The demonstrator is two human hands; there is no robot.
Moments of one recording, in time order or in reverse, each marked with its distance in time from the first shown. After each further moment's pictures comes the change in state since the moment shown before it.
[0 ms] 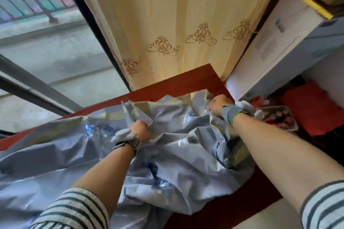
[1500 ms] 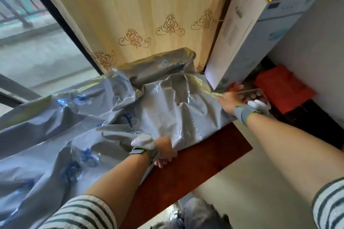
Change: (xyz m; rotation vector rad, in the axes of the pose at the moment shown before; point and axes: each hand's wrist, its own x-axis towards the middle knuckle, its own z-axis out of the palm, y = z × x) left_hand -0.105 0.125 0.128 0.087 -0.761 -0.035; right_hand -0.041 0.188 -0.013 0.023 0.173 -0.108
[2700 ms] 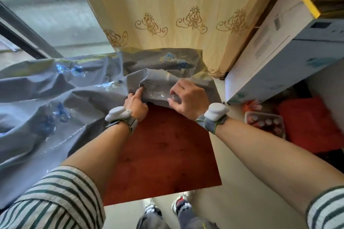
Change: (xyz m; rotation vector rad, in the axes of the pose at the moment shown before) left_hand -0.003 0.055 -0.078 -0.489 1.067 -0.020; right_hand 0.049 -0.049 -0.009 0.006 0.442 -1.207
